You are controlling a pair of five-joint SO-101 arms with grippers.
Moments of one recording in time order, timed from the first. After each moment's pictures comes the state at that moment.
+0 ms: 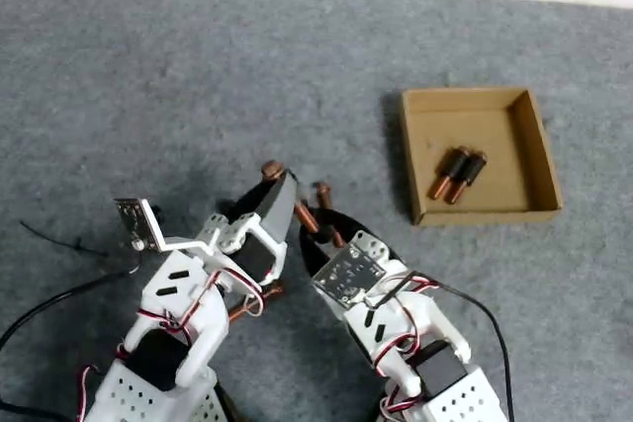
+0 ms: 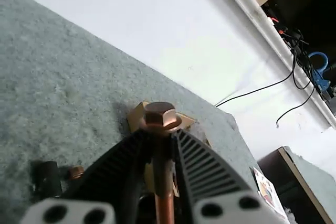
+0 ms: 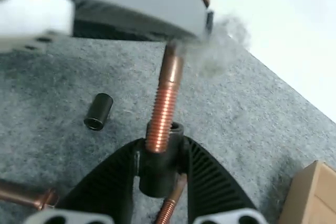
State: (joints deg) left arm 23.4 -103.8 92.3 22.5 48.8; right arm -37.5 -103.7 96.0 30.8 26.1
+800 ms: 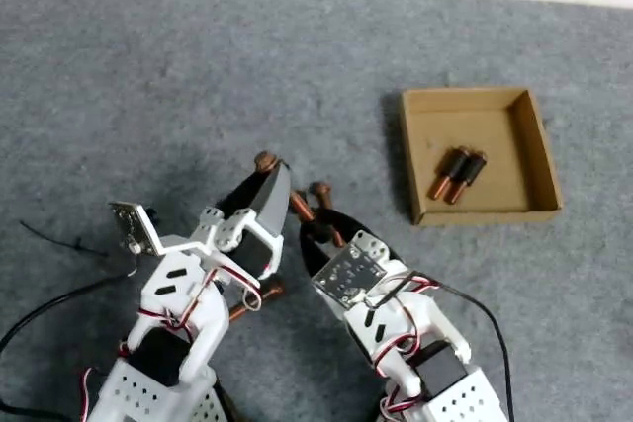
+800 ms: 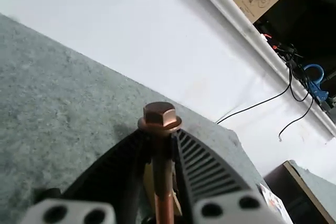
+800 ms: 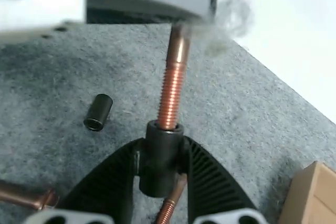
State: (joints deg) left arm 22.7 -103.7 96.0 15.0 46.2; right arm -37.5 -103.7 96.0 30.8 26.1
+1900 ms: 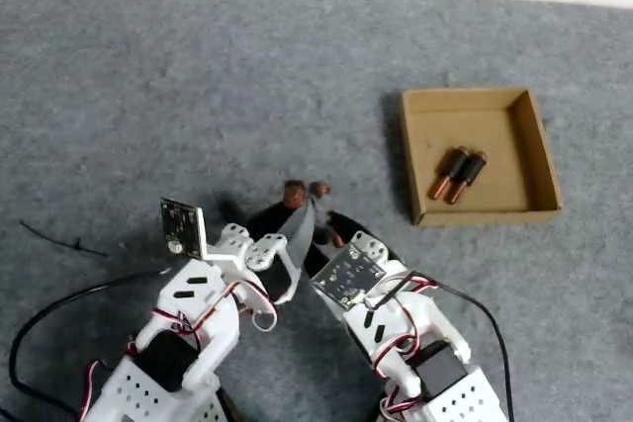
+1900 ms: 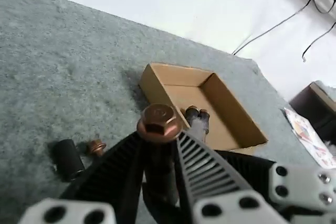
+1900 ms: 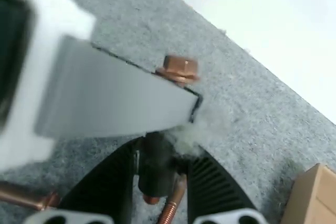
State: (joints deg) left arm 29.8 -103.8 96.0 26.6 36.1; right arm -37.6 -103.8 96.0 30.8 26.2
